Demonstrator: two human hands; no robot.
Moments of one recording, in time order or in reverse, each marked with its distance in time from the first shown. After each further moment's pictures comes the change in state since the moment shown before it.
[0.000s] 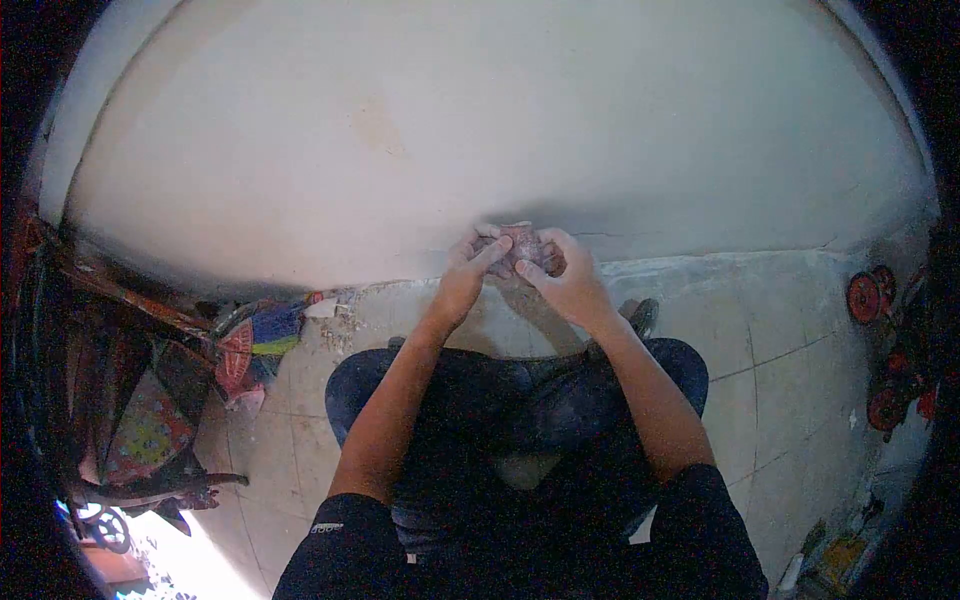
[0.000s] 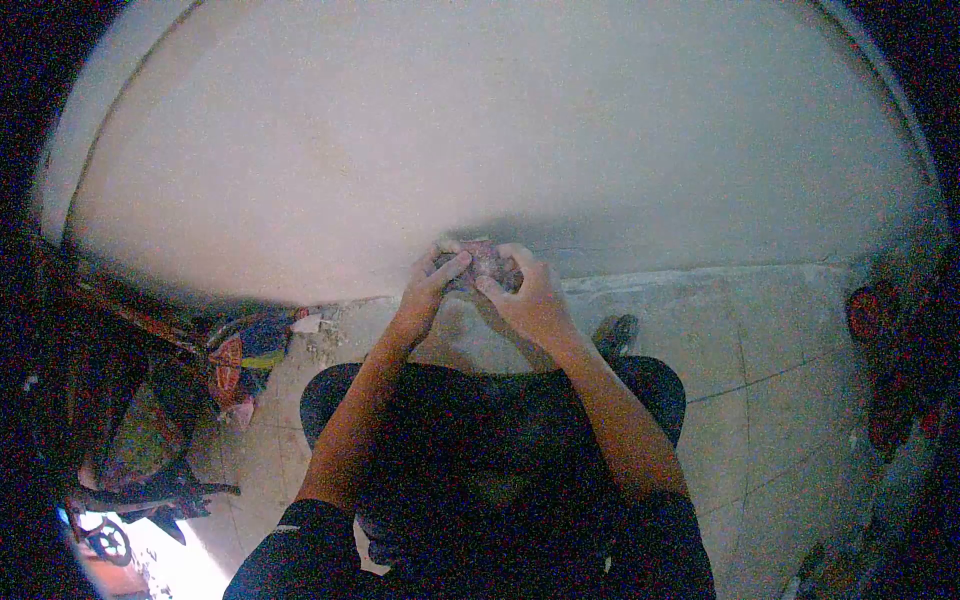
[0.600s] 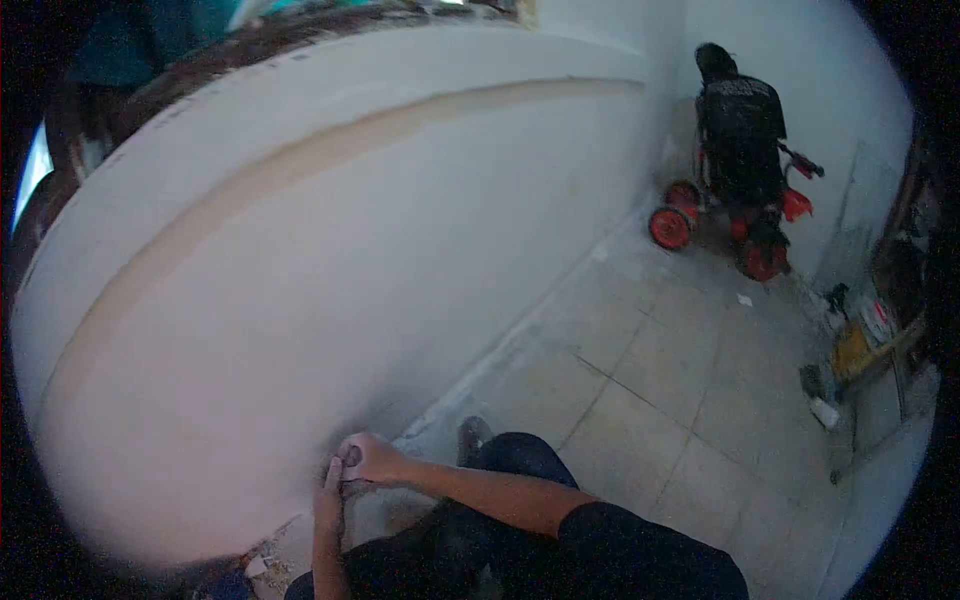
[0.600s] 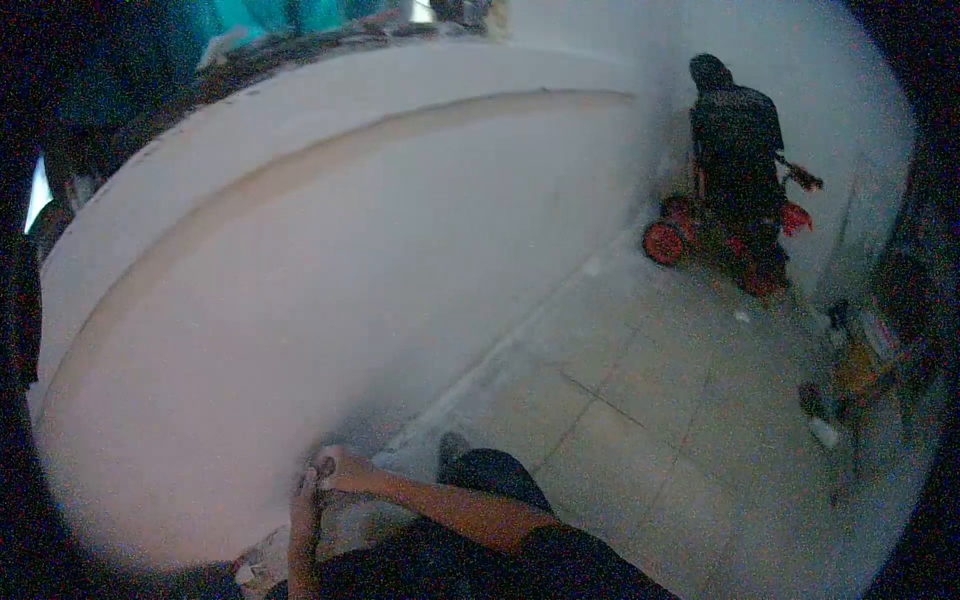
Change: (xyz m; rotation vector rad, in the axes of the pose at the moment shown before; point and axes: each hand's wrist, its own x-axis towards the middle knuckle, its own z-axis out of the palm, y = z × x) left_hand 0.005 -0.029 0.003 0.059 -0.144 -0.151; right_hand 0.031 0.077 0.049 0.142 0.083 -0.024
